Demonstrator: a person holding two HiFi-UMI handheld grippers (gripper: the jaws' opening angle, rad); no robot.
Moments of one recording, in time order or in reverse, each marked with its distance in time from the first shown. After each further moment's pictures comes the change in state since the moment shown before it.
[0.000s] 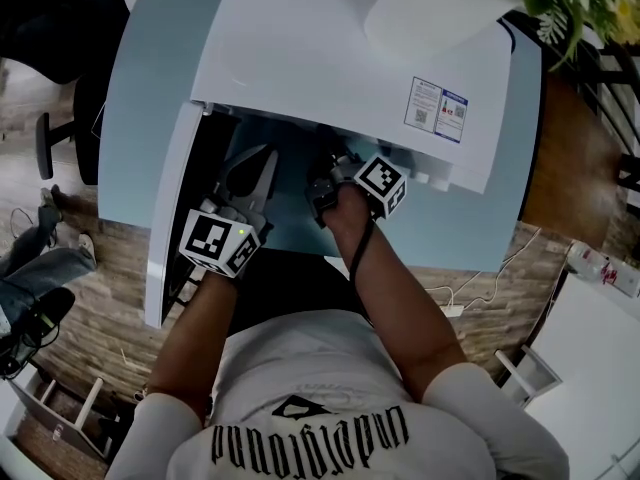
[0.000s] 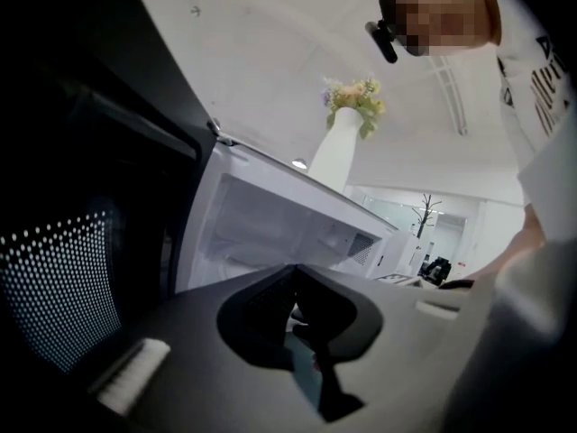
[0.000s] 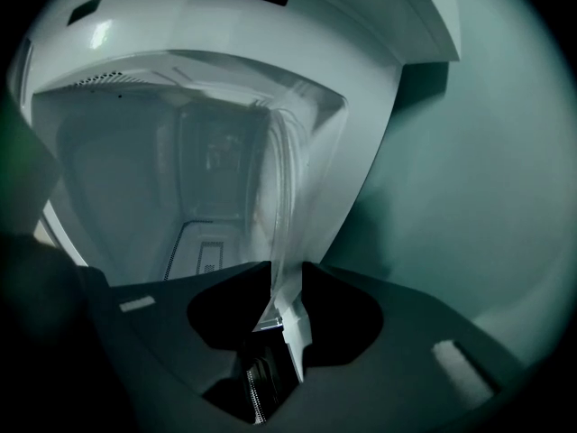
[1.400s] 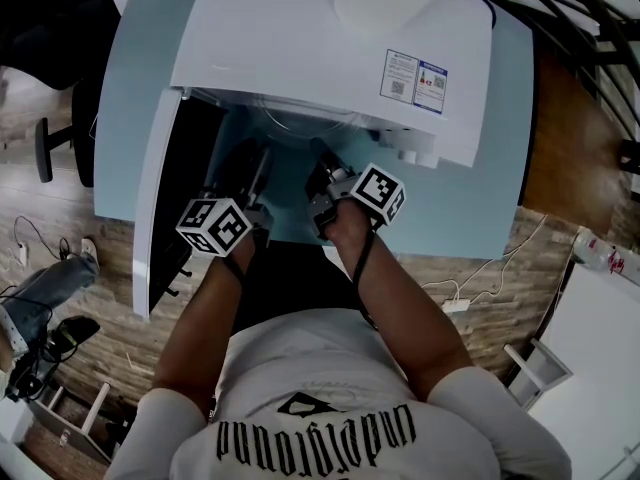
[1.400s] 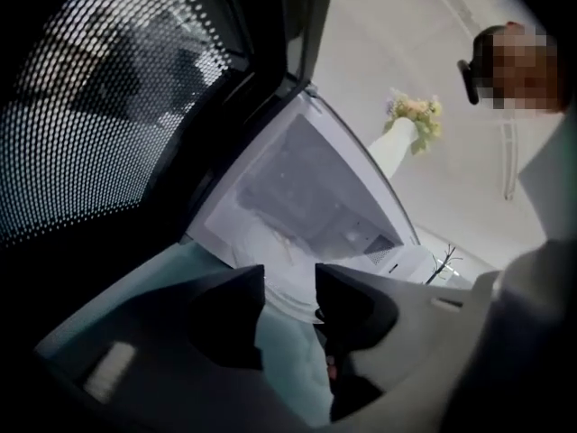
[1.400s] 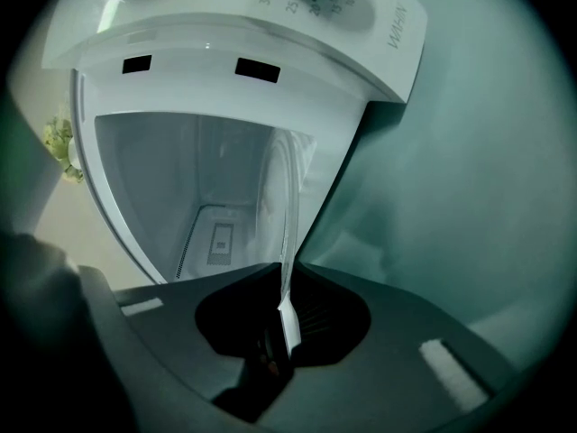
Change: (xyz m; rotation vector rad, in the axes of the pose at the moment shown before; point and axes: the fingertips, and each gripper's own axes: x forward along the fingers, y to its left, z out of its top) left arm -0.001 0.013 -0.066 -0.411 0.036 0.101; right arm -0.049 -0.012 -0.015 -0.066 0.078 0.044
